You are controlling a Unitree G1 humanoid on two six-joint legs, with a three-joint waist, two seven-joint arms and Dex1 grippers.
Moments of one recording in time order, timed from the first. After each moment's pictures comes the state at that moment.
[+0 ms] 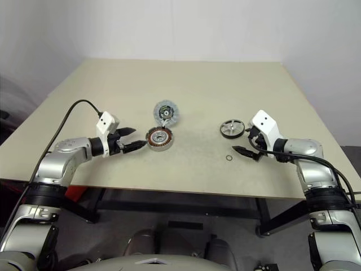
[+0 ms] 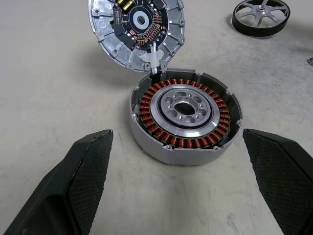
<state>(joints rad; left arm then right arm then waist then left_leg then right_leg) -0.43 0.54 0.01 0.20 -0.31 0.48 -0.91 -0.39 -0.75 0.00 0.30 0.14 0.22 0.97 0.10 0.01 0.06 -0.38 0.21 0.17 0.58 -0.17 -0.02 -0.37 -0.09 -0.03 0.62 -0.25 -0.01</state>
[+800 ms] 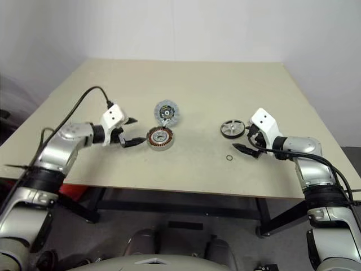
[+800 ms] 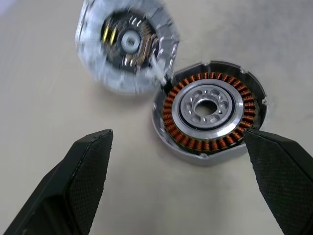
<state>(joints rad) -0.65 0.66 -0.21 0.32 -0.04 0.15 -1.03 -0.42 -0.74 0.01 0.34 0.12 0.19 0.96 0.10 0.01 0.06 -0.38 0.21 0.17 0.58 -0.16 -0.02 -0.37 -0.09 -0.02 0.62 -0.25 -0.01</state>
